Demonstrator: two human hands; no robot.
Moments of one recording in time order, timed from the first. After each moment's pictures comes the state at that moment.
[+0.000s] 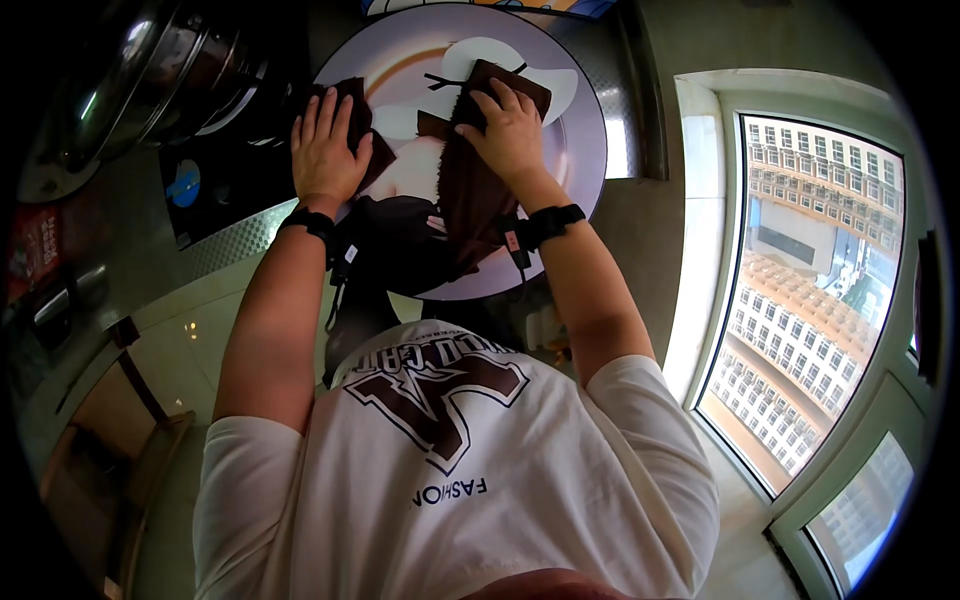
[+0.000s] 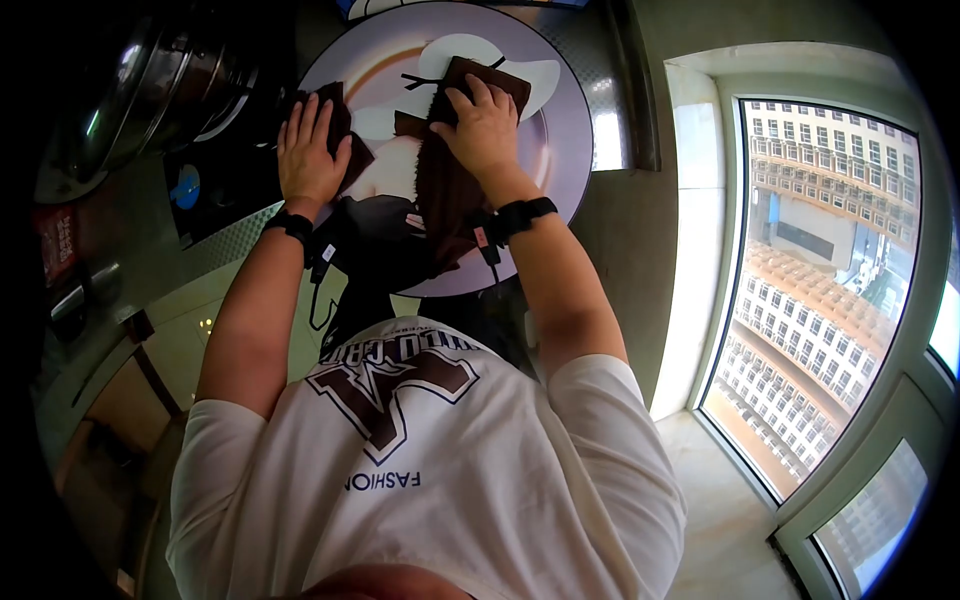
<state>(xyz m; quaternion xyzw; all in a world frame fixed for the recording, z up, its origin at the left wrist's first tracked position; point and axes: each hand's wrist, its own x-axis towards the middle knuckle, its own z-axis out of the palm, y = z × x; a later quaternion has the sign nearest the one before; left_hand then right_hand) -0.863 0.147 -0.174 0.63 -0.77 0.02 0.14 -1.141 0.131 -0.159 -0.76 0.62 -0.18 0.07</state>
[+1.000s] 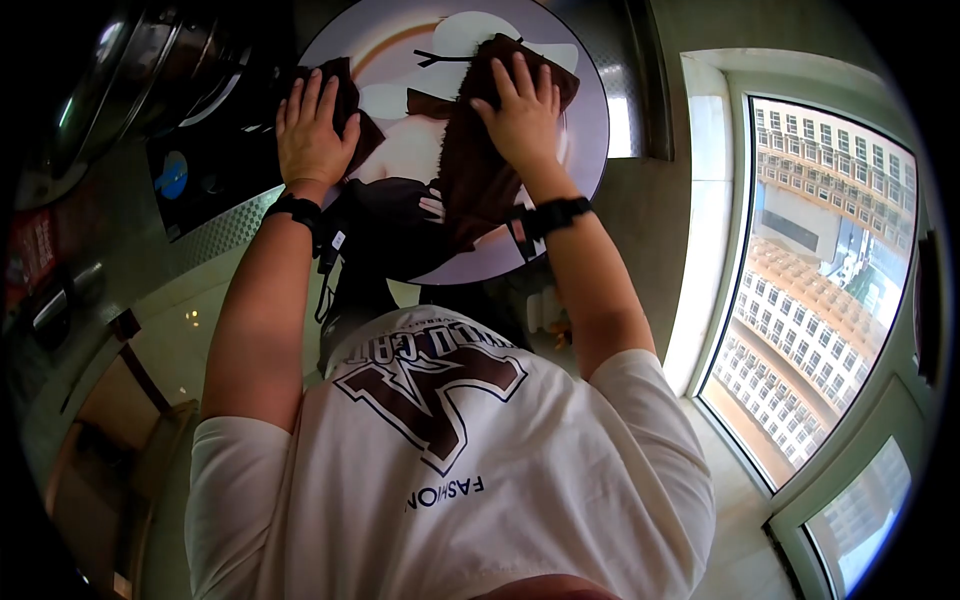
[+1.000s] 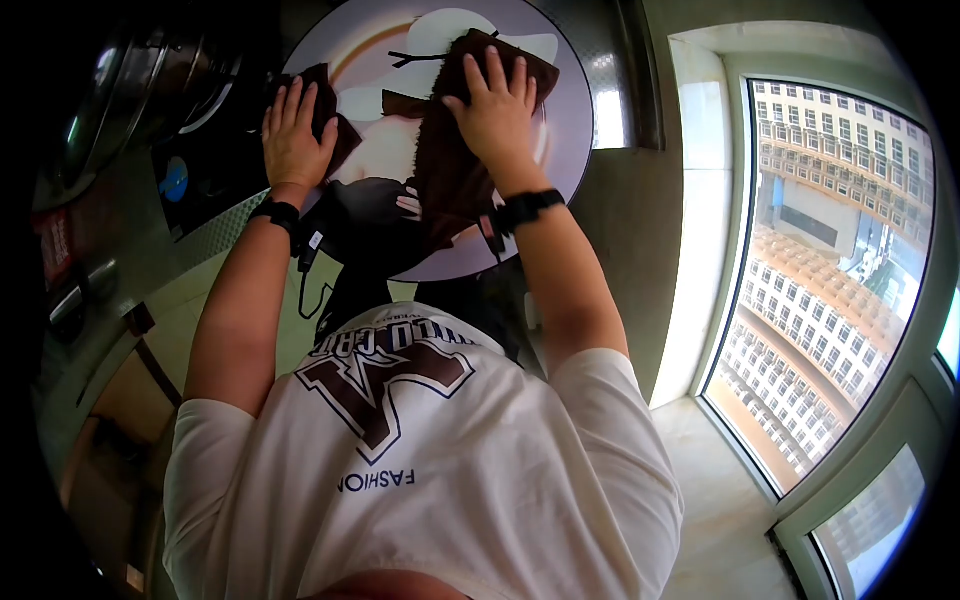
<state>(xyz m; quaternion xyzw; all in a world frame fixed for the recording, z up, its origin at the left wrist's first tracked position) -0.861 0.145 -0.185 0.62 -0.77 0.05 0.13 -1.163 0.142 -0.181 -0.74 0.64 -0.19 0.02</state>
